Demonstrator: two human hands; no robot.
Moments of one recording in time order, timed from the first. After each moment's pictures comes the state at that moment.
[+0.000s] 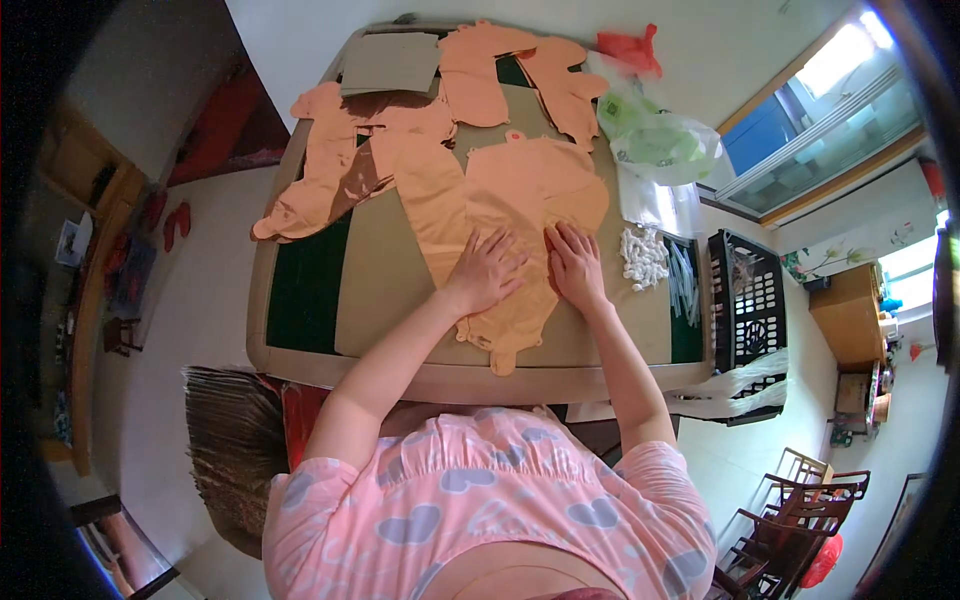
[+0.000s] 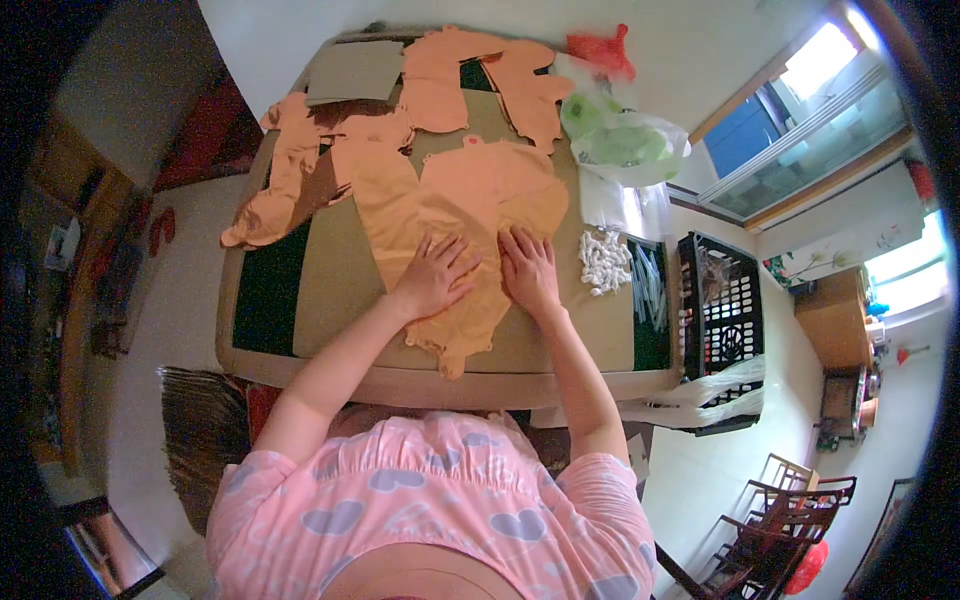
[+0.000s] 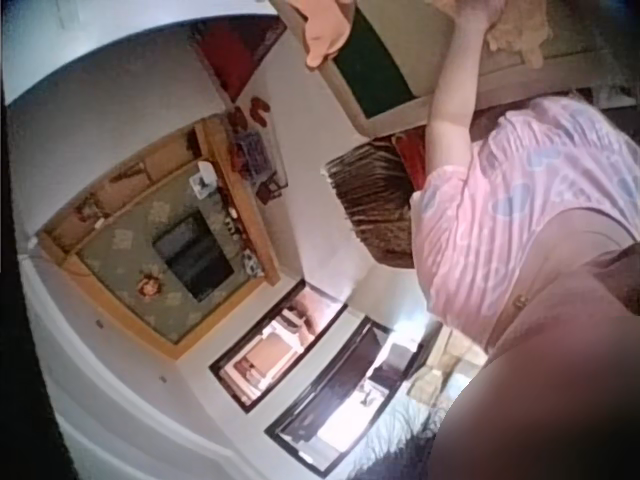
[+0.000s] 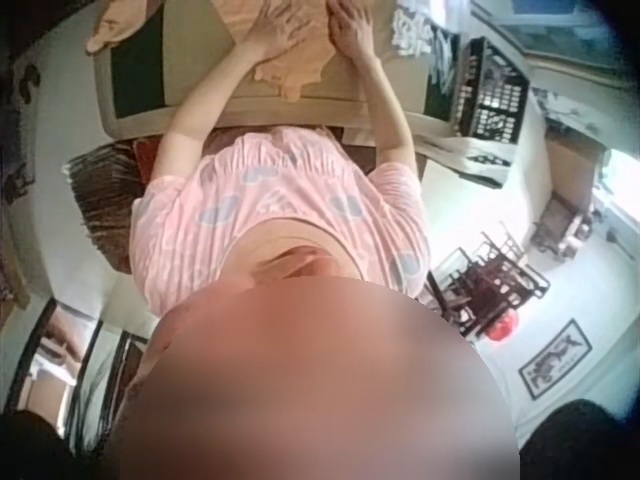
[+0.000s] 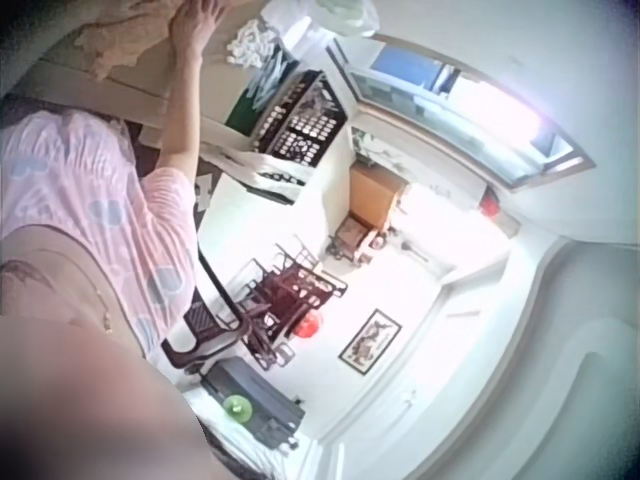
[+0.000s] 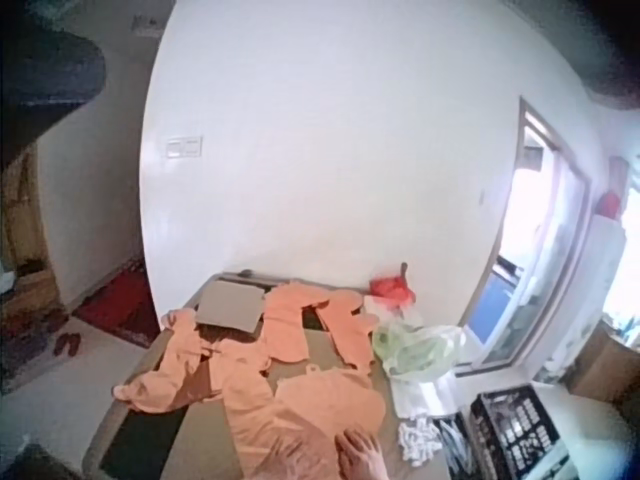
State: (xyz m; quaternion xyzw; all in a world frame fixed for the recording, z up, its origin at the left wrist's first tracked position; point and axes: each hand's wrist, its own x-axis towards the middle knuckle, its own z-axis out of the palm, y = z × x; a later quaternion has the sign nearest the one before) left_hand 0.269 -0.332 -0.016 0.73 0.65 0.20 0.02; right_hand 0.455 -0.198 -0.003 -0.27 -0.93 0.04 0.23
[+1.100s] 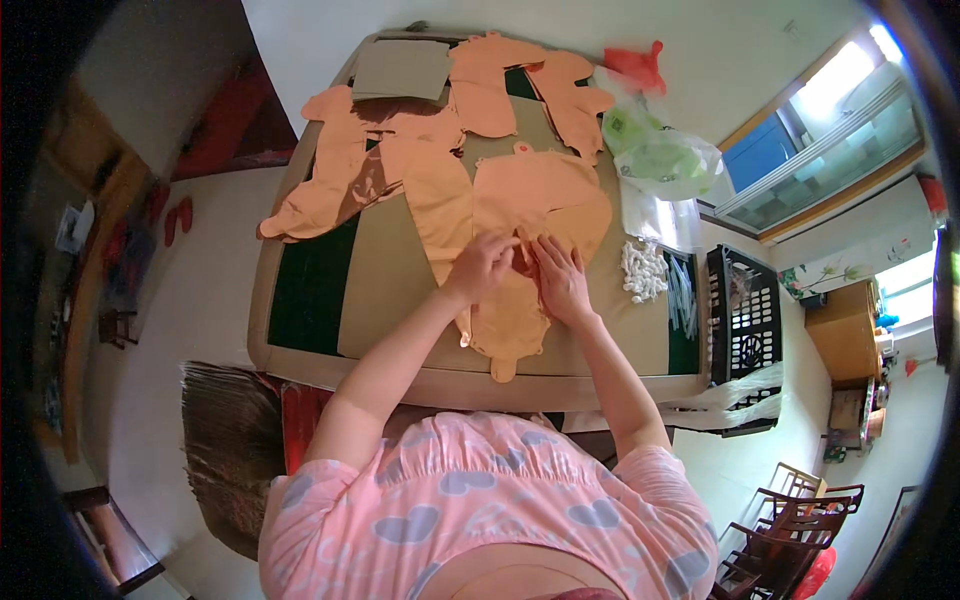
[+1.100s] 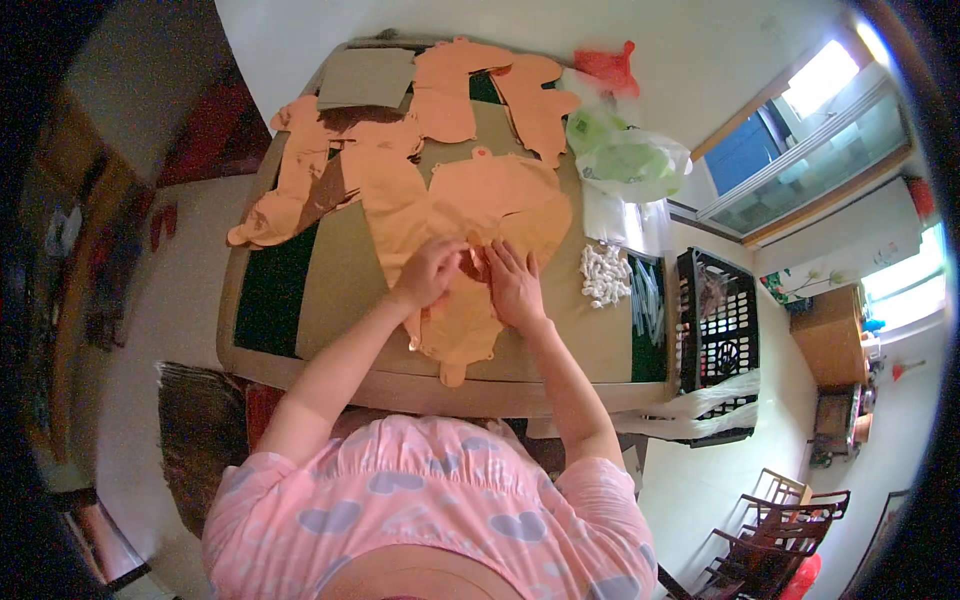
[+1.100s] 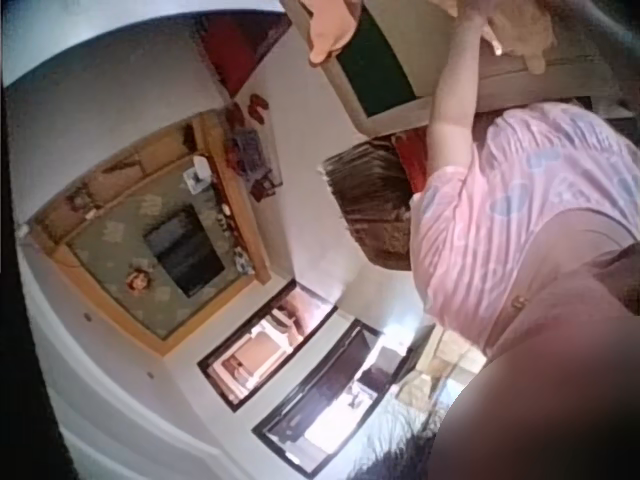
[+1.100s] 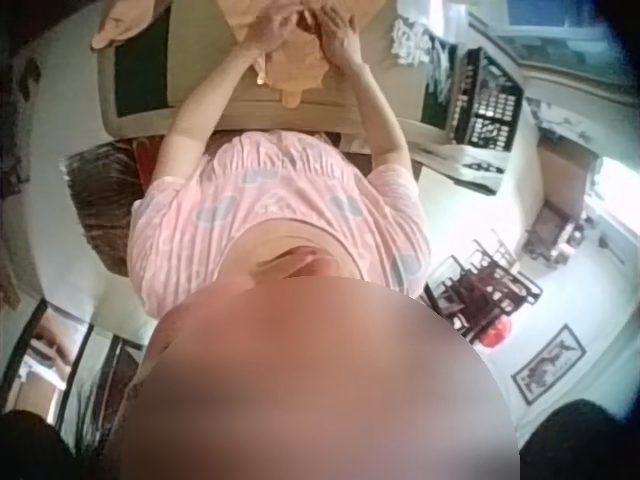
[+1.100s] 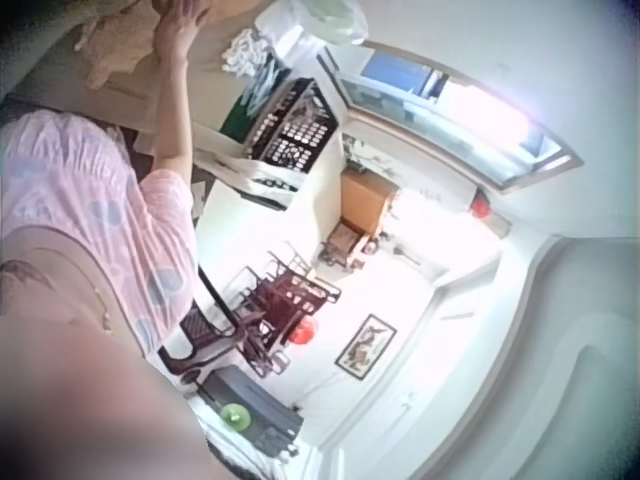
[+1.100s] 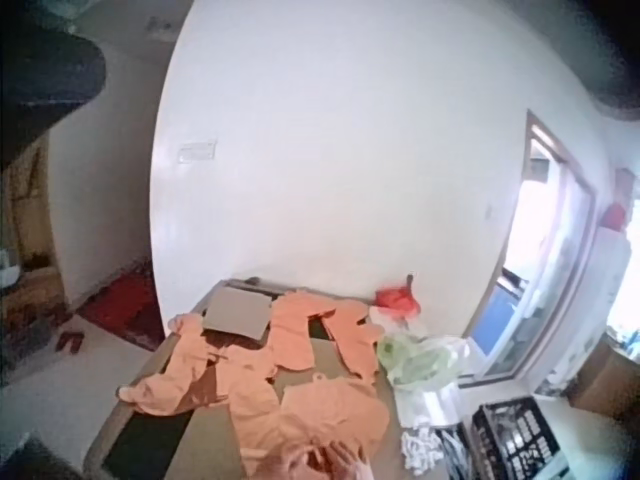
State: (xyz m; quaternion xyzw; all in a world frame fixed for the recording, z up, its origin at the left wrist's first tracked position) left_hand 0.258 -0.321 -0.010 0.56 0.61 0.54 0.13; right_hand 0.435 -0.218 -0.001 -0.25 -0.95 0.07 0.18
